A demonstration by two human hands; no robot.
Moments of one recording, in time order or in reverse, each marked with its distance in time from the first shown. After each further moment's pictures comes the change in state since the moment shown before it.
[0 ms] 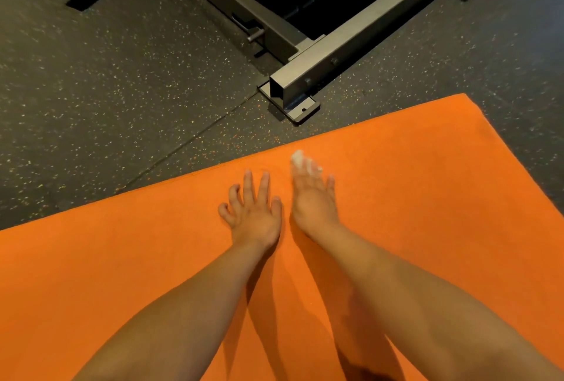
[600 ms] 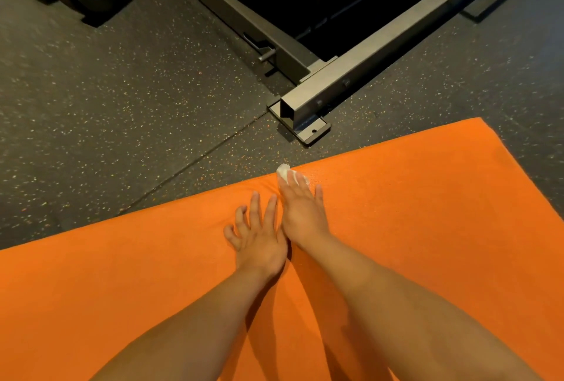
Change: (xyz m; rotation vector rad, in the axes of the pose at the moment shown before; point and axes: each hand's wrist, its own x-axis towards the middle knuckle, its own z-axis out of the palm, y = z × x) left_hand 0.010 -0.005 -0.005 -0.002 -0.043 0.032; right_hand 0.042 -0.025 0.006 0.071 0.001 -0.091
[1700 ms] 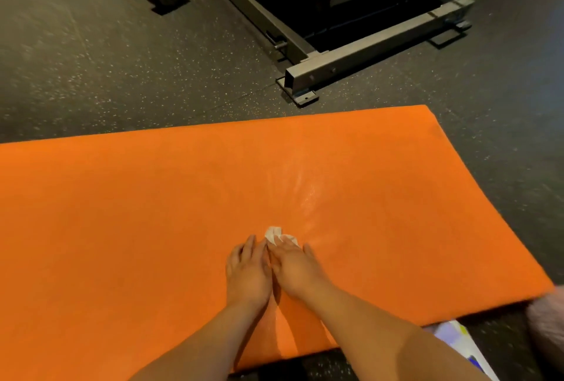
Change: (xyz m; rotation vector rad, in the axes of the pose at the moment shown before) left_hand -0.296 -0.034 0.109 -0.153 0.121 -0.048; right_hand -0.333 0.006 0.030 -0.072 -0.391 -0.096
